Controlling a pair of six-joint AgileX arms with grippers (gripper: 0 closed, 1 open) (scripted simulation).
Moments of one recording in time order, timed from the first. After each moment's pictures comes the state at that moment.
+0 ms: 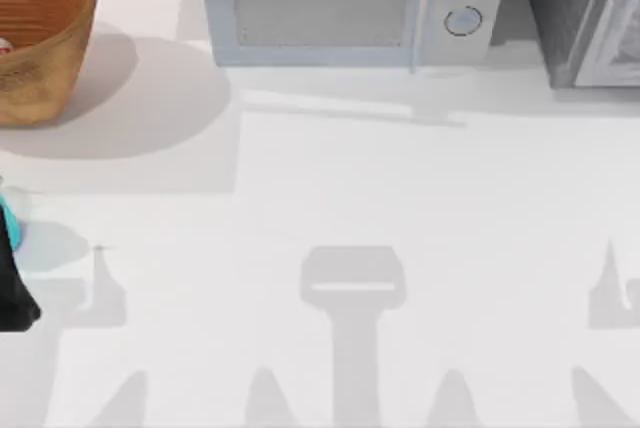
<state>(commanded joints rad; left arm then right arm) 0.00 0.00 0.00 0.00 0.00 0.00 0.00 0.00 0.00 0.00 0.00 0.00</state>
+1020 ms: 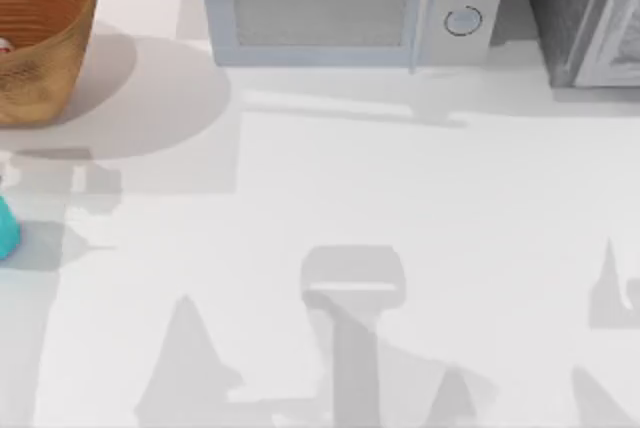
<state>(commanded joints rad) 0.13 0.91 0.84 -0.45 0.08 0.06 0.00 0.00 0.00 0.00 0.00 0.00</state>
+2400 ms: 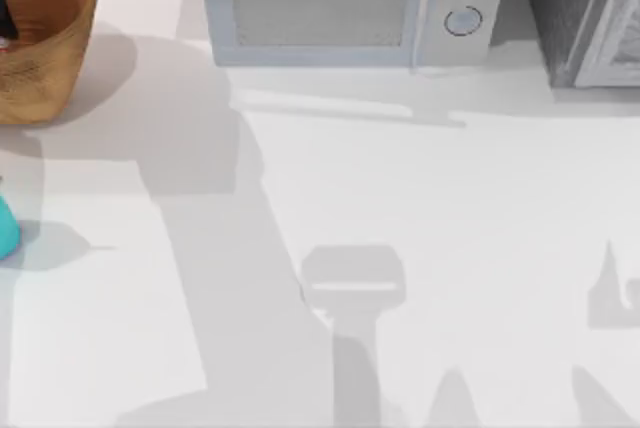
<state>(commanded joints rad) 0.25 2.56 2.44 -1.23 0.32 0.21 0.00 0.00 0.00 0.00 0.00 0.00</state>
